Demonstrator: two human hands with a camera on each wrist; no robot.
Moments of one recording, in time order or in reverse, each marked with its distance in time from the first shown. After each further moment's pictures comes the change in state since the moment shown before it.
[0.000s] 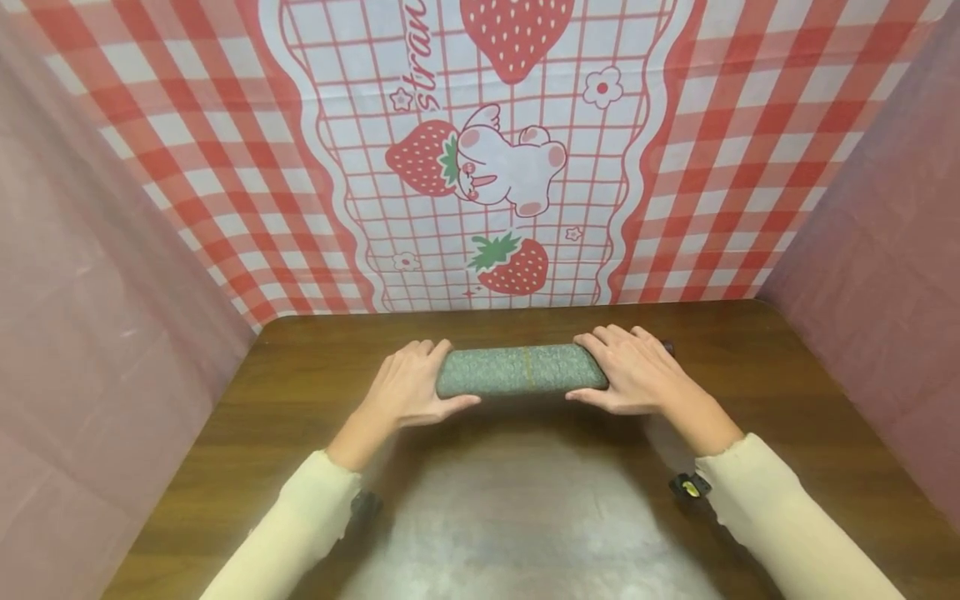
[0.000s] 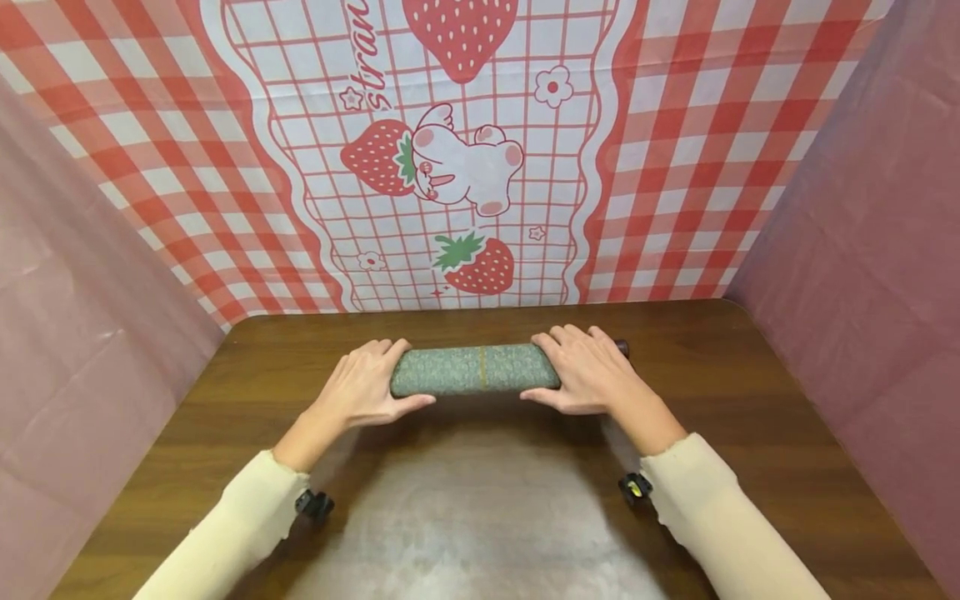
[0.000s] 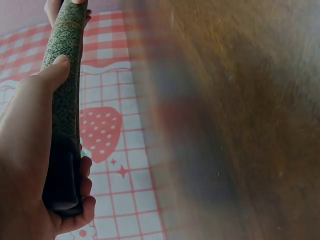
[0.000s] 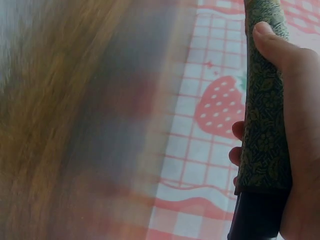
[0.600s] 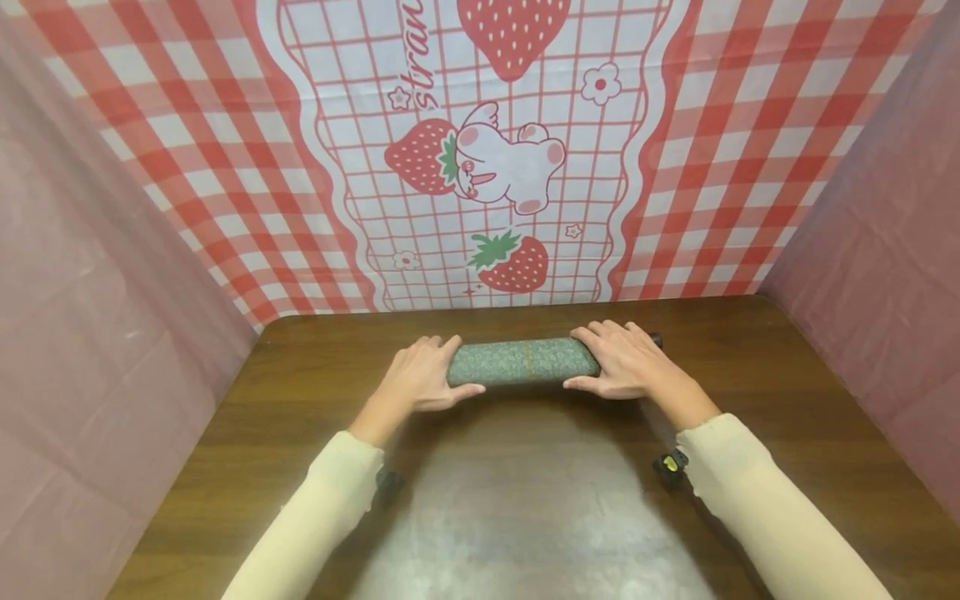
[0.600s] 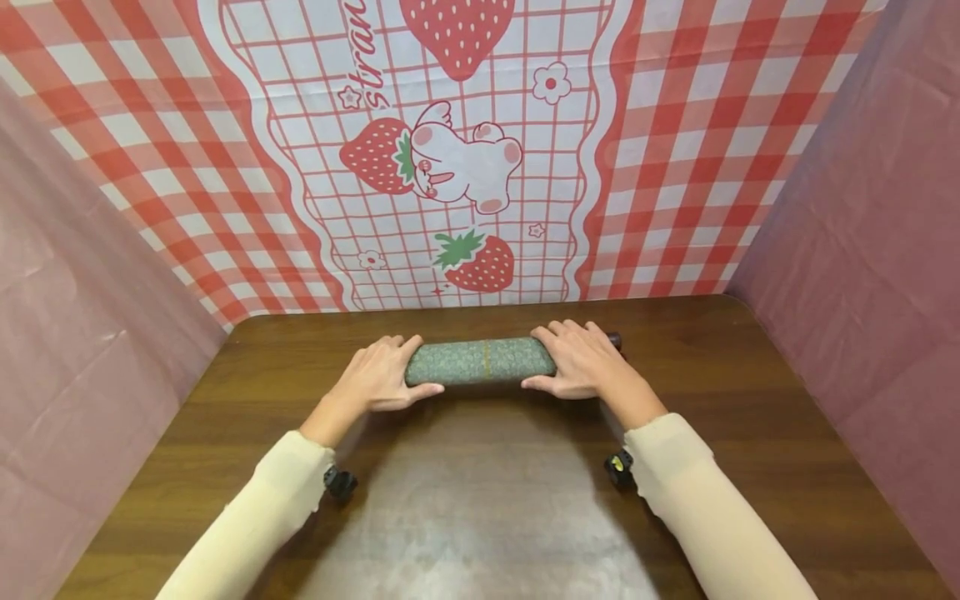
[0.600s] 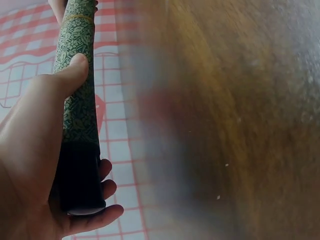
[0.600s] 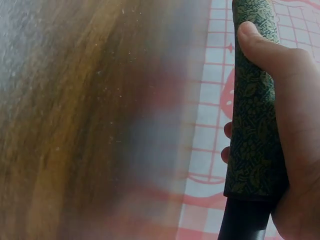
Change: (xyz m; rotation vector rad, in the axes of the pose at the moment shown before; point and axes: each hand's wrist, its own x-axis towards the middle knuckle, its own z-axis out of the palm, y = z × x) left_hand 0.024 -0.008 0.023 -0.013 -0.200 -0.074; right_hand 0.019 0.013 0.025 0.105 -0.144 0.087
